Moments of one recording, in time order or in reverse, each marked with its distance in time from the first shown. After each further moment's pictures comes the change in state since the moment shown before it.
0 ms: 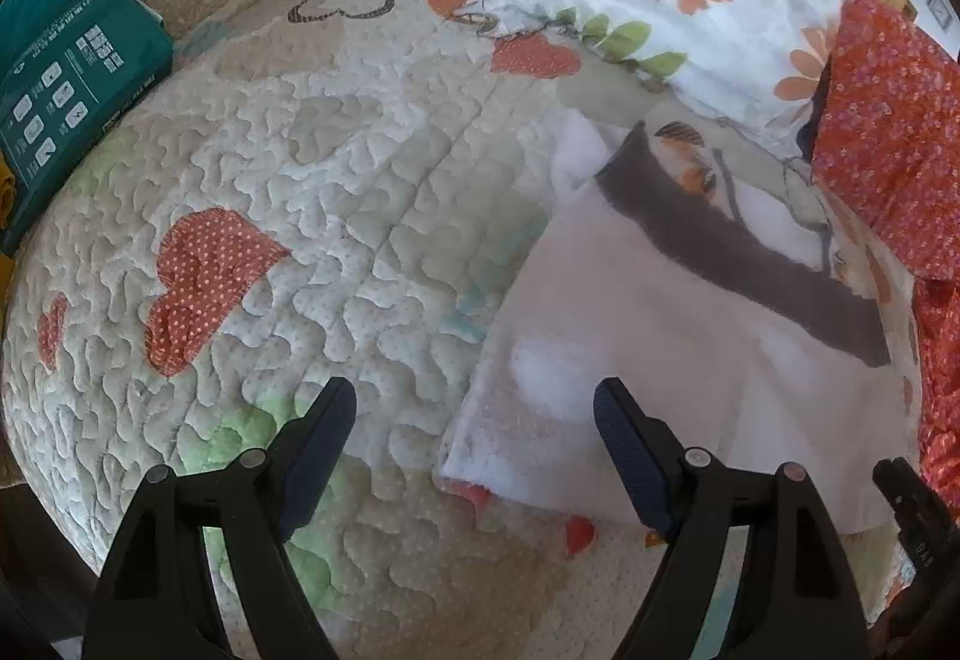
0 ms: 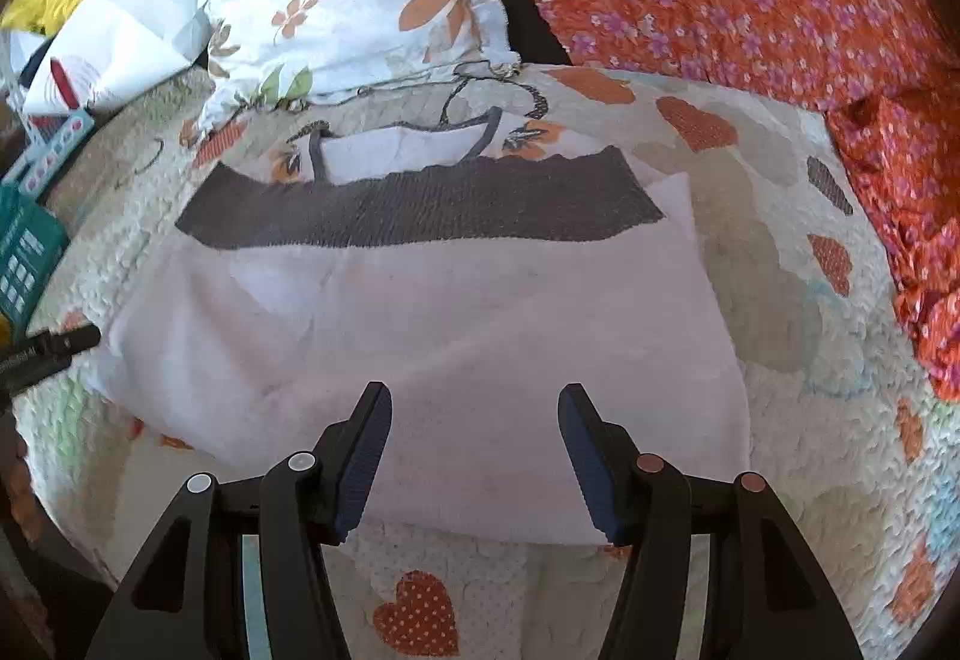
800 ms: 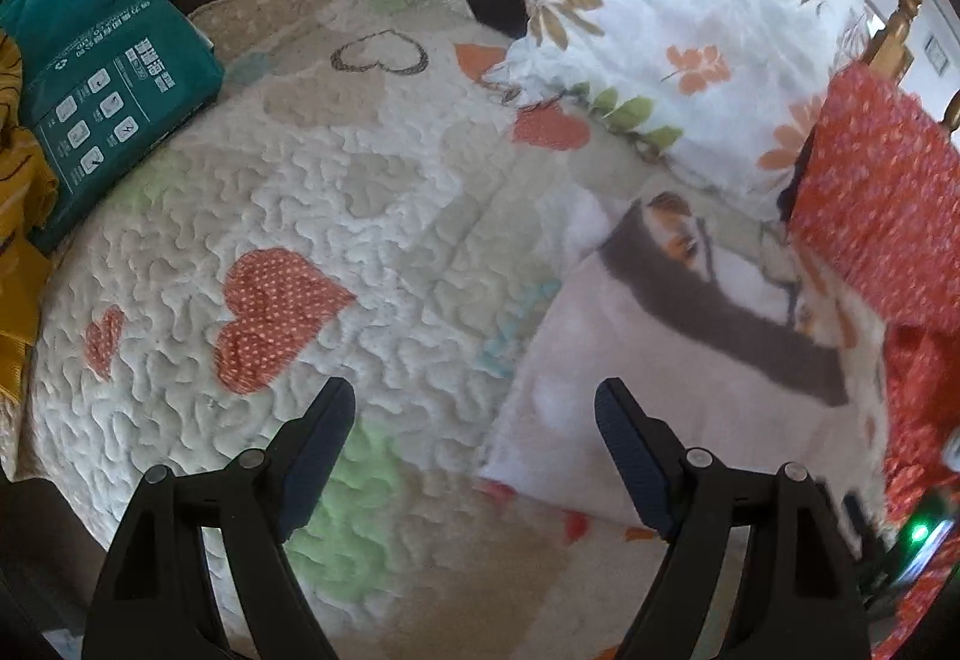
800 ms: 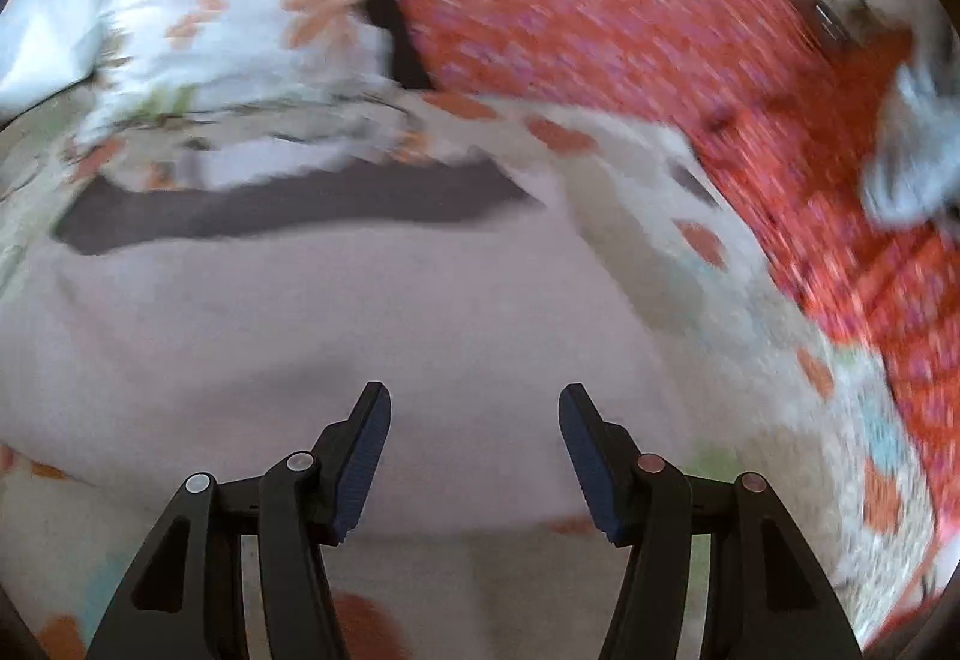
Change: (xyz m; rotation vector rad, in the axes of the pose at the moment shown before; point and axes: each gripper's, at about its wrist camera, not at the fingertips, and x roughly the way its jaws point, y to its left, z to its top) left arm -0.050 0.029 0.015 -0.060 -0.071 -0.041; right arm 0.012 0.035 -0.025 0.036 -0.149 -0.358
